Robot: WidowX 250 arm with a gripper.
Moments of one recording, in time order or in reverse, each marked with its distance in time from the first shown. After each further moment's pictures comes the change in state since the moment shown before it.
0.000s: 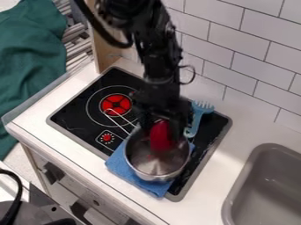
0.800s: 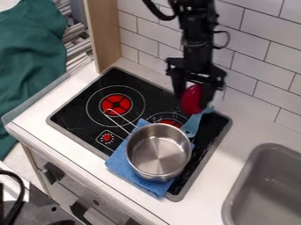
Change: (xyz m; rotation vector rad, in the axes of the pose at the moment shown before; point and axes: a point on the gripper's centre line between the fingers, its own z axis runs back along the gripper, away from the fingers) arm 0.082 0.010 0.010 0.004 -0.034 0.007
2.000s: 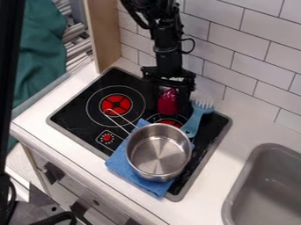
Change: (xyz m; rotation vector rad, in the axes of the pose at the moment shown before) arm 0.003 0.038 -0.038 -0.028 0.105 0.087
